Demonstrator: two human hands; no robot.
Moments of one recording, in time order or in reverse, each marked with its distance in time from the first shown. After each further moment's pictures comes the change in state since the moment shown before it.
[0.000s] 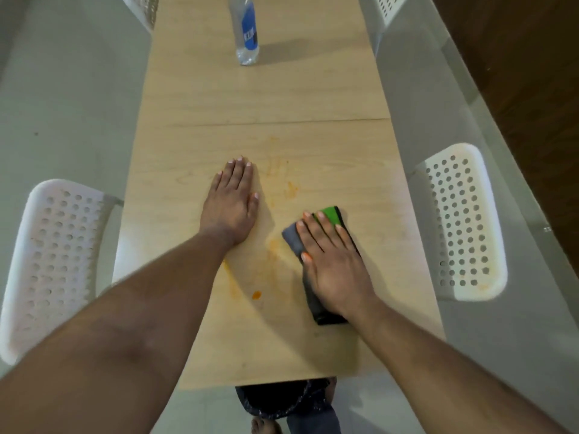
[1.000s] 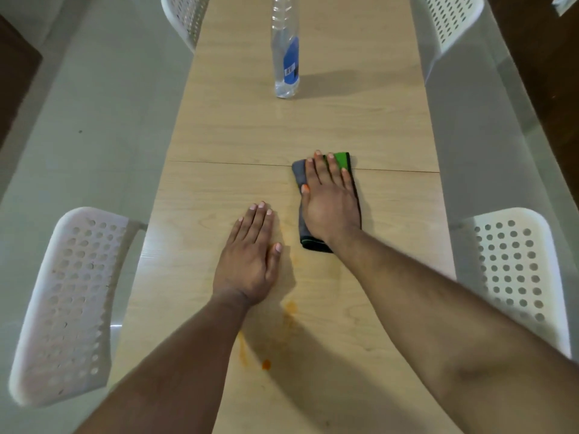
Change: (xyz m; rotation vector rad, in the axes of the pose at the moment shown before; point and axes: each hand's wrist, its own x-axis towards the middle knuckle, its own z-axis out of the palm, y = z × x) left_hand 0.008 -0.007 0.008 -0.036 0.041 -0.057; right_hand 0.252 0.012 -0.031 0.040 0.070 0.107
